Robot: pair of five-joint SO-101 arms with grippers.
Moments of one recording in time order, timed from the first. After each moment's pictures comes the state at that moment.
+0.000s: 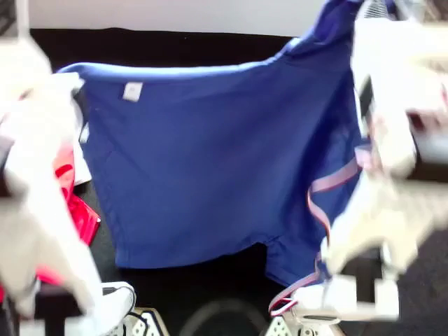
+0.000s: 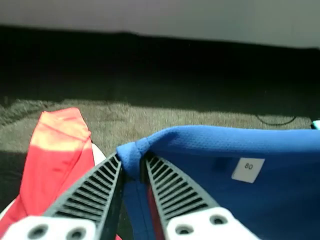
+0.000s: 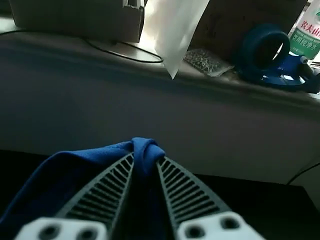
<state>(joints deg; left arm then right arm) -11.5 -13.3 -36.6 93.7 -1.4 -0.4 4.0 -62.1 78.9 13.1</state>
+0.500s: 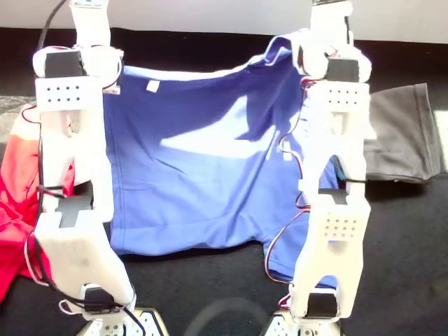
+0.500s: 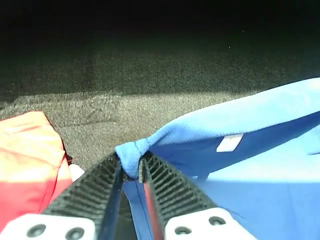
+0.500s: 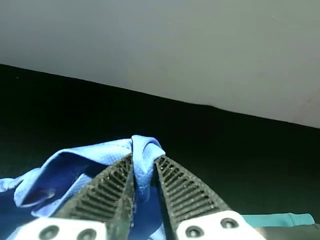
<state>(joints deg) -11.6 25.0 -44.2 77.6 -9.5 -4.7 40.4 -61.8 59.3 13.1</state>
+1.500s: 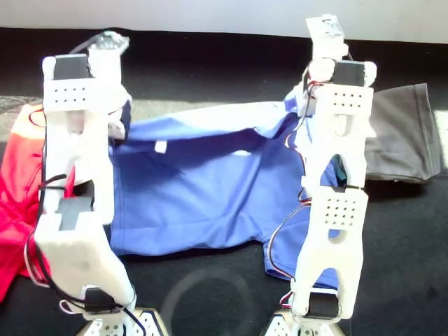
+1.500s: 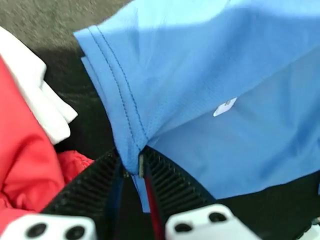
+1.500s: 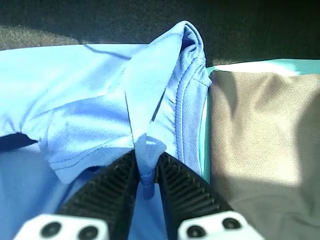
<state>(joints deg) -10.9 19.6 -29.3 101.6 -9.6 -1.0 49.6 -77.7 100.4 13.1</state>
